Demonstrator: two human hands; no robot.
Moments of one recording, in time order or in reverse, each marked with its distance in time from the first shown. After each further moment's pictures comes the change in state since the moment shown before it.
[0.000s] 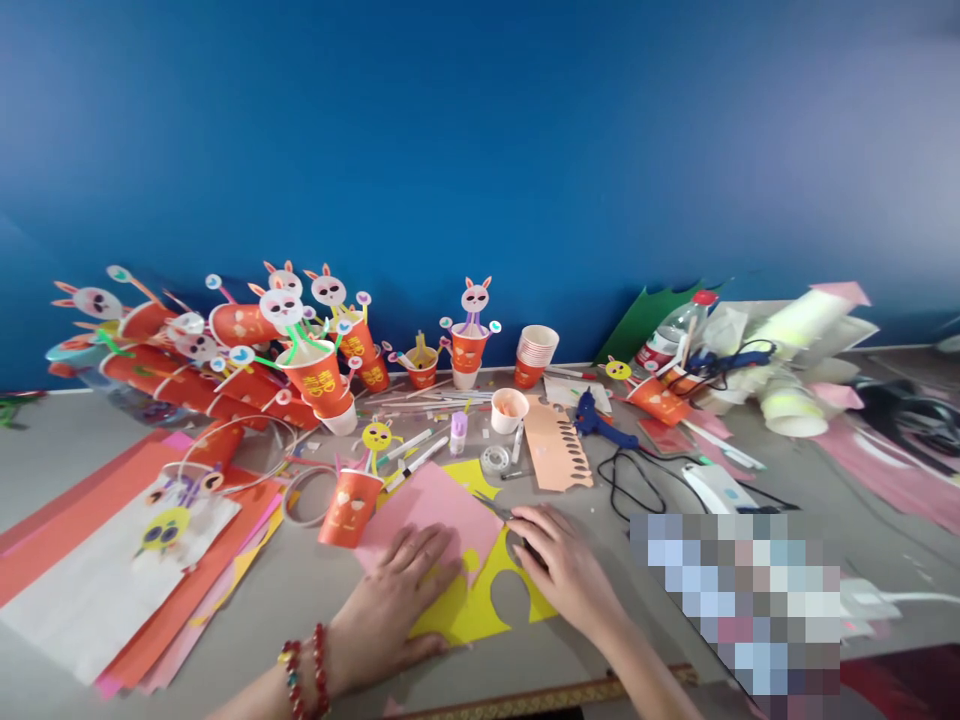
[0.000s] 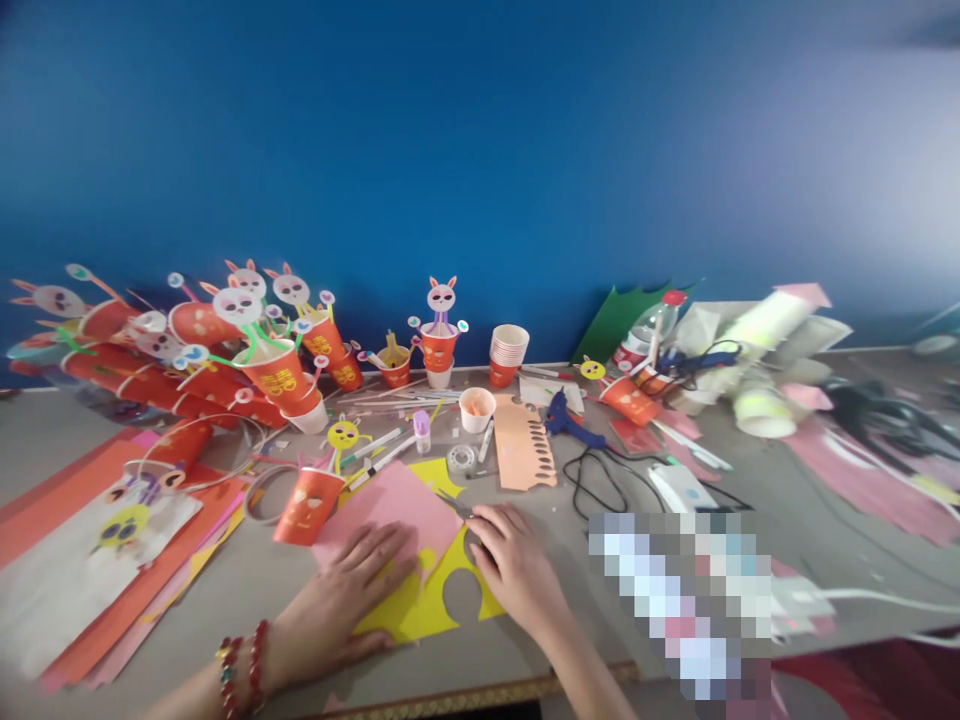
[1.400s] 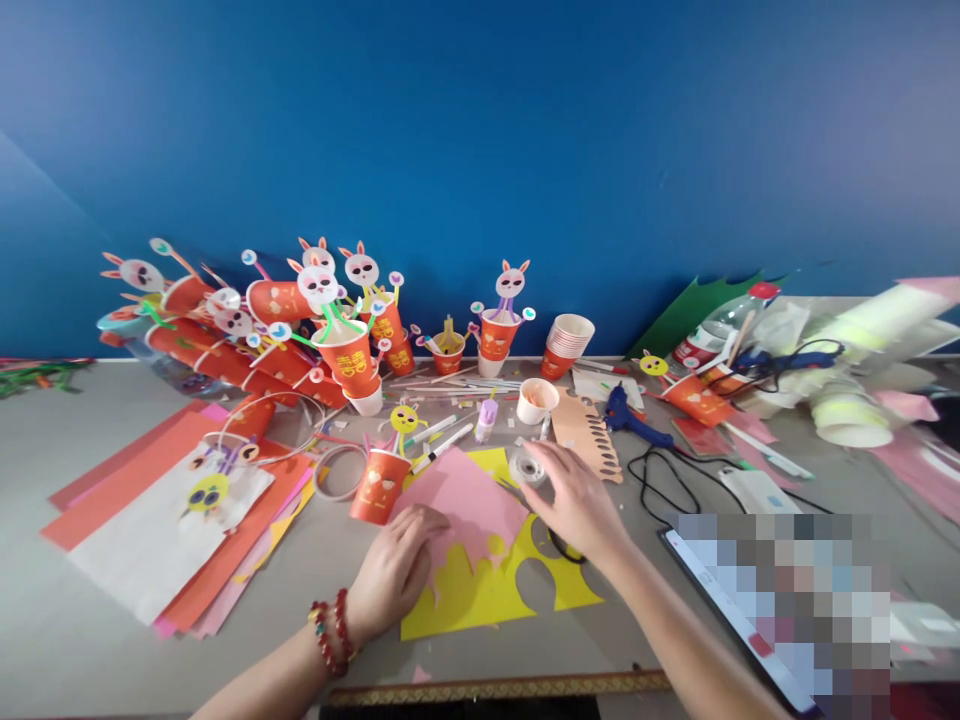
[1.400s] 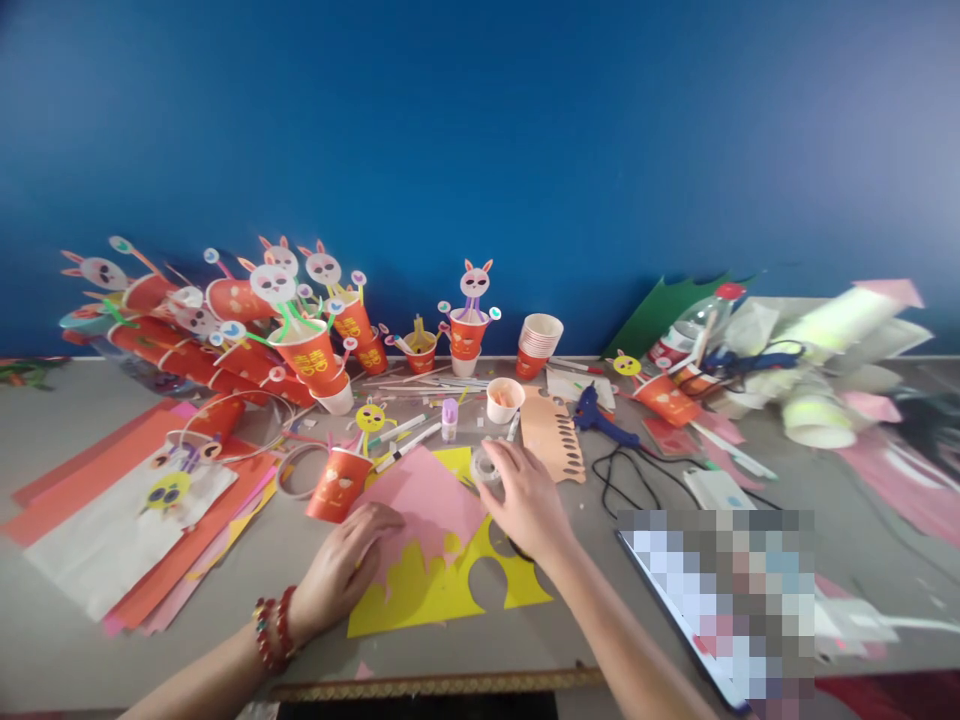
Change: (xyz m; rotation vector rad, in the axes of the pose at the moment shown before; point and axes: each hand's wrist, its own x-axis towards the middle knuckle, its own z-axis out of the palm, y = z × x) left_hand -0.011 -0.012 -0.008 -0.421 0.499 -0.160; right_hand 0.068 -0.003 -0.011 -0.058 0.122 -0.036
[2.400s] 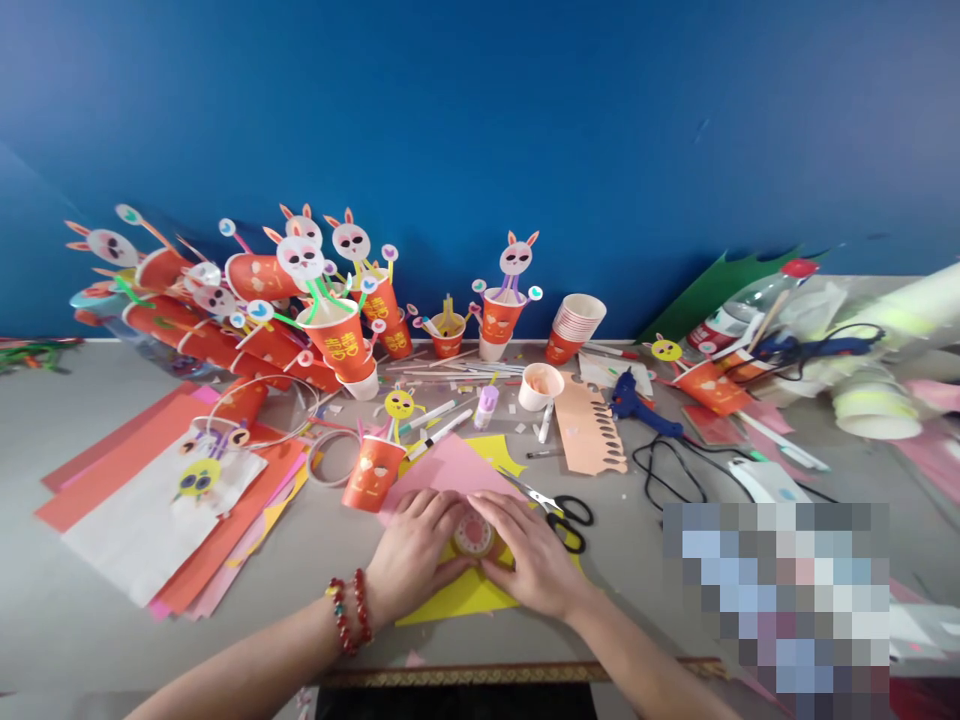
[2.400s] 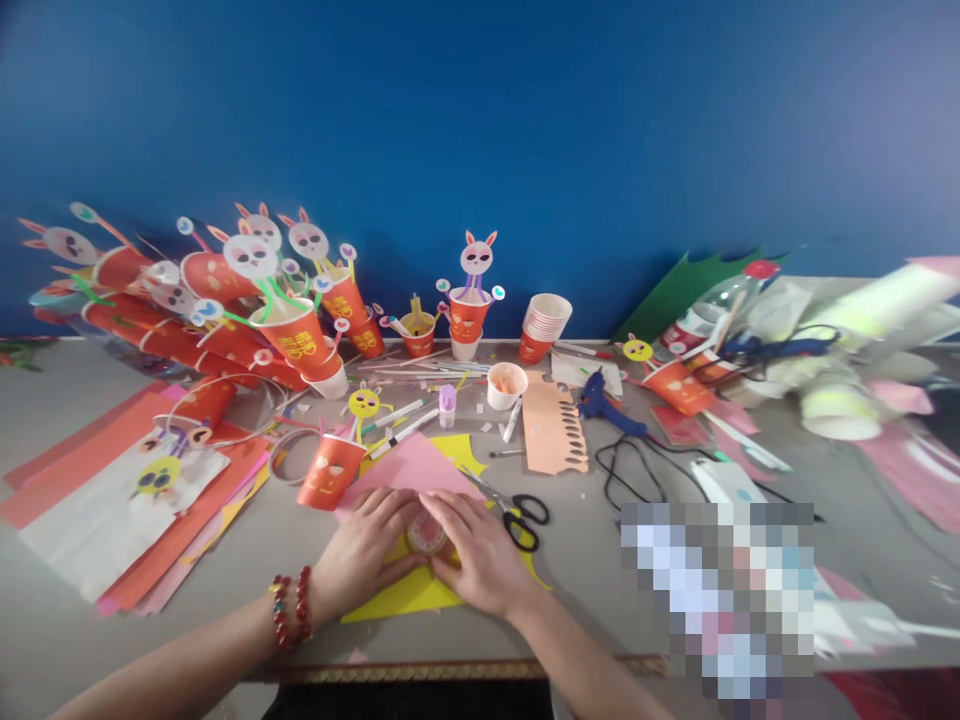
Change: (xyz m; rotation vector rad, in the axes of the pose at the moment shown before) left_hand 0.022 0.012 0.019 0.314 -0.252 -0.064; right_hand -0.045 -0.044 0.034 0.369 -0.266 -0.150
